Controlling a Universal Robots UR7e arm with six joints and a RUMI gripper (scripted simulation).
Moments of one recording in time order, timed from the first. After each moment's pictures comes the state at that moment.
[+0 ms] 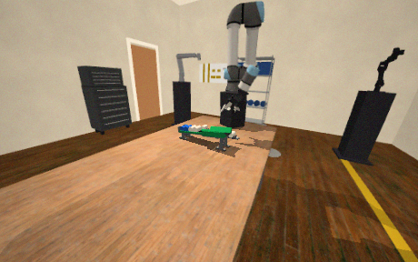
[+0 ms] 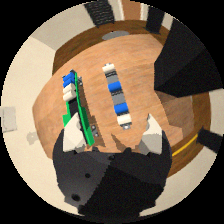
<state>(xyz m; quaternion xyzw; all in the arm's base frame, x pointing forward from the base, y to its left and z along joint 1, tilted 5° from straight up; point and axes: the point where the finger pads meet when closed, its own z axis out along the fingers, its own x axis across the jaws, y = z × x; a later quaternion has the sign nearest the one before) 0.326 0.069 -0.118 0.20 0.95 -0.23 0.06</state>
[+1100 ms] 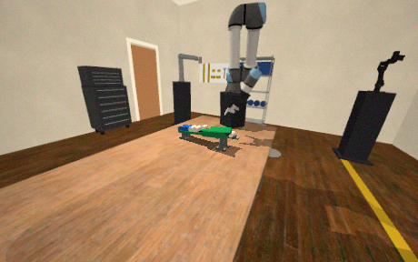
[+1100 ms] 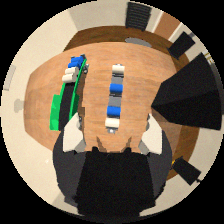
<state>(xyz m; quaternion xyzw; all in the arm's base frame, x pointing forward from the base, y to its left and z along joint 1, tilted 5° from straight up) 0.313 0.069 -0.128 0.00 0.97 -0.26 0.03</state>
